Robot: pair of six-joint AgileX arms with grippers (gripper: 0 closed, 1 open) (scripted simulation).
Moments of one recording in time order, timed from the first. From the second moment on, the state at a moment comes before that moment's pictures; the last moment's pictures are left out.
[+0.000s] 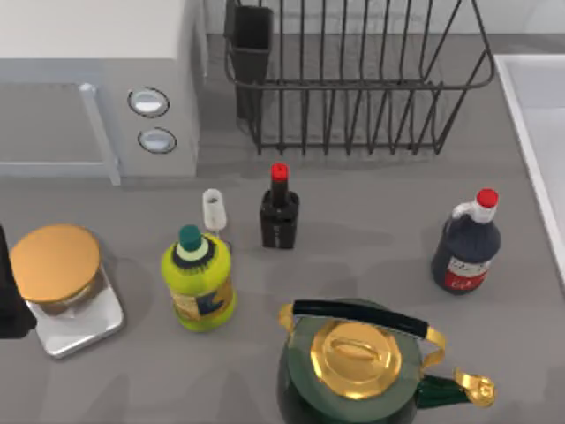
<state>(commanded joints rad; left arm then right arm) 0.00 0.00 0.00 0.00 0.00 0.00 -0.43 1.65 0.67 -0.58 0.00 0.33</state>
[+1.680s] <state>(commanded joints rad) 0.00 0.00 0.00 0.00 0.00 0.00 -0.38 1.78 1.45 -1.28 0.02 0.41</state>
